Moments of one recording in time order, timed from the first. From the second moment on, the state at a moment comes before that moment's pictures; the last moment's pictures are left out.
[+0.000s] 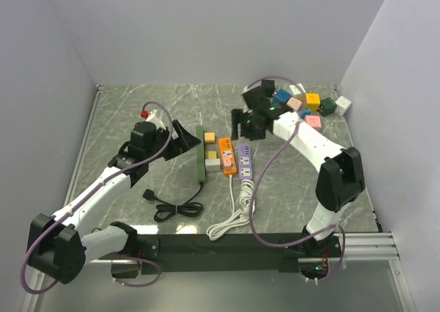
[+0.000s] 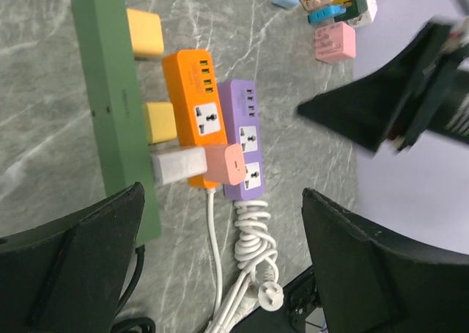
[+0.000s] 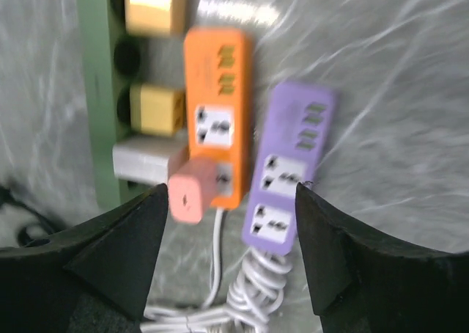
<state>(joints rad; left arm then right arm) -0.41 1.11 0.76 -0.09 0.23 -0.83 0.49 1.72 1.50 -0.75 -0.03 0.43</state>
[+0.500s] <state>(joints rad) -0.40 0.95 0.68 -0.13 0.21 -0.83 0.72 1.88 1.46 -0.74 0.03 0.39</state>
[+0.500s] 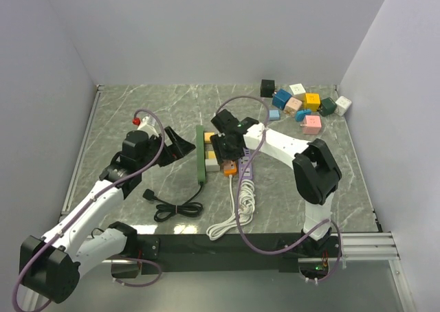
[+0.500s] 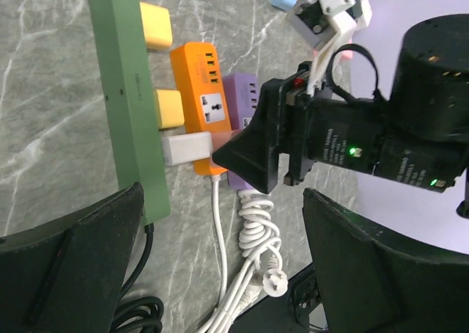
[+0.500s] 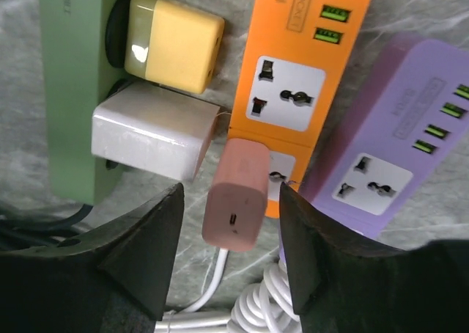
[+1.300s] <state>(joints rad) -0.44 1.30 0.78 0.00 0.33 -0.84 0.58 1.76 1.27 -0.62 -0.12 0.46</state>
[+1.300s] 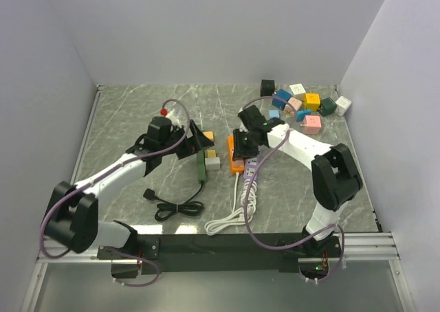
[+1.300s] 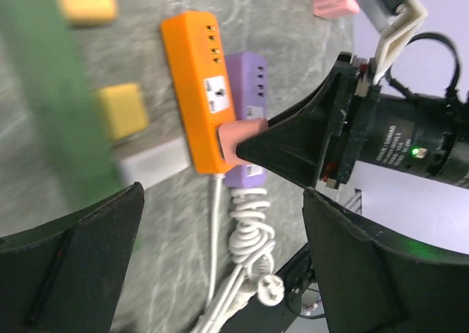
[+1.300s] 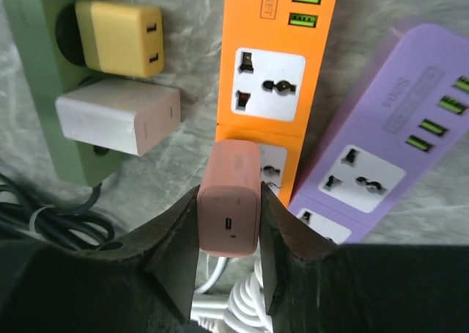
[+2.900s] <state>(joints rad) -0.51 1.58 1.08 -0.27 0.03 -0.69 -0.06 1.83 1.57 -0.69 -0.05 0.71</state>
